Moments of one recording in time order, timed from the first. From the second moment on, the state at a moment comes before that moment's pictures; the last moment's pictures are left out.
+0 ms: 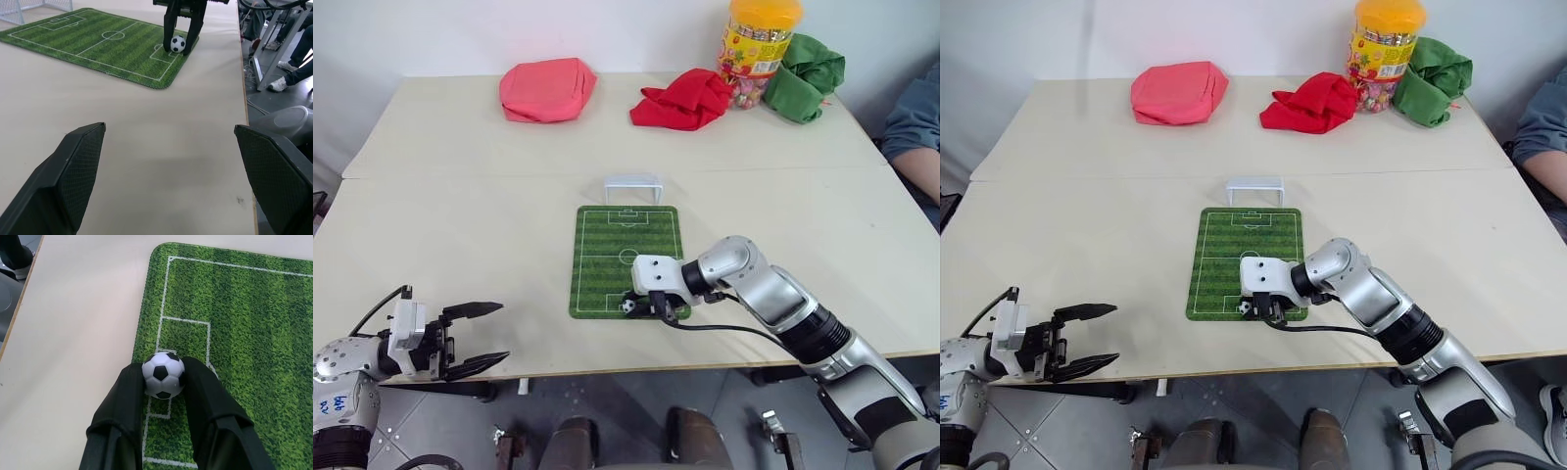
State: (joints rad) left arm -0.03 0.75 0.28 0.37 -0.60 -0.21 -1.50; right arm -0.75 -0.54 0.57 -0.03 0.06 0.44 1.20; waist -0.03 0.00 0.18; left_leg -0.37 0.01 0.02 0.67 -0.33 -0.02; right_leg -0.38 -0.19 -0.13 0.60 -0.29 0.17
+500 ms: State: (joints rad) left arm -0.08 0.72 0.26 0.37 -0.60 -0.23 -1.50; right arm -0.76 -0.51 0.54 -0.02 0.05 0.45 1.21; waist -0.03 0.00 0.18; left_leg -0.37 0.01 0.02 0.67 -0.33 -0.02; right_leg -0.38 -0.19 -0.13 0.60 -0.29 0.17
